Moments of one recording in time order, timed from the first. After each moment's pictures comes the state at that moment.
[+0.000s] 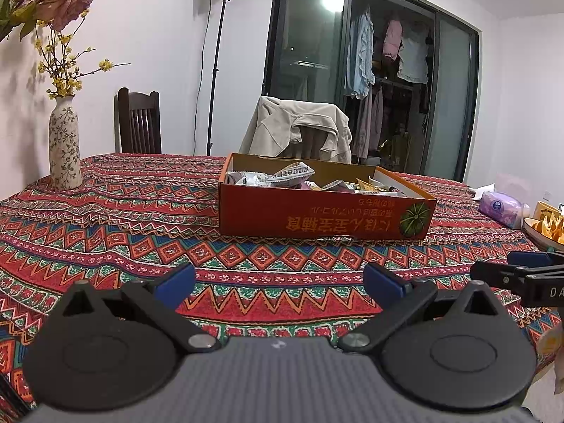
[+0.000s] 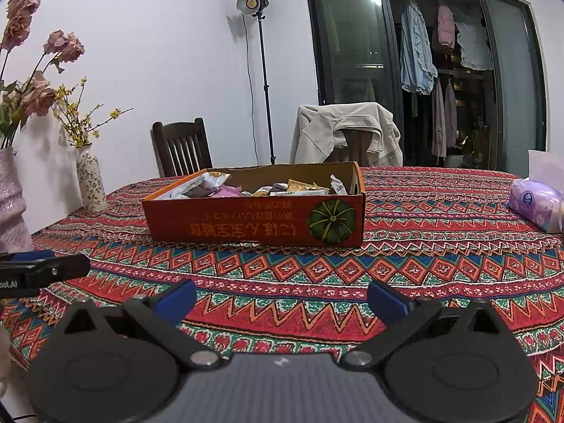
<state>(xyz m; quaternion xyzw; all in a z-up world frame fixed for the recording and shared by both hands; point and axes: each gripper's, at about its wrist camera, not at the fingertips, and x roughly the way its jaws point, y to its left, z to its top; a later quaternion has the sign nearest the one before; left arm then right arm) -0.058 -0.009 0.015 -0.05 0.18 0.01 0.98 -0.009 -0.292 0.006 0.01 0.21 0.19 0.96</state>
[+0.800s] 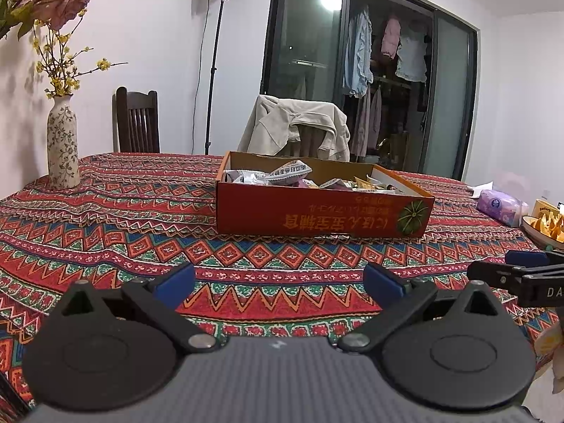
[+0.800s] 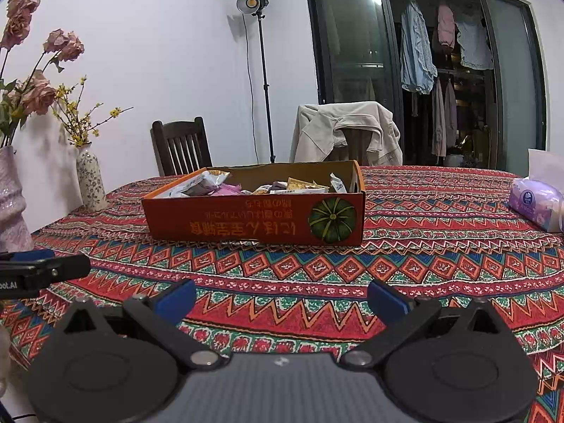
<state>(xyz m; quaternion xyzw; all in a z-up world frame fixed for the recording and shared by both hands) -0.057 -0.010 0.015 -0.05 0.19 0.01 0.98 -0.009 -0.292 0.006 0.01 0.21 0.19 0.96</state>
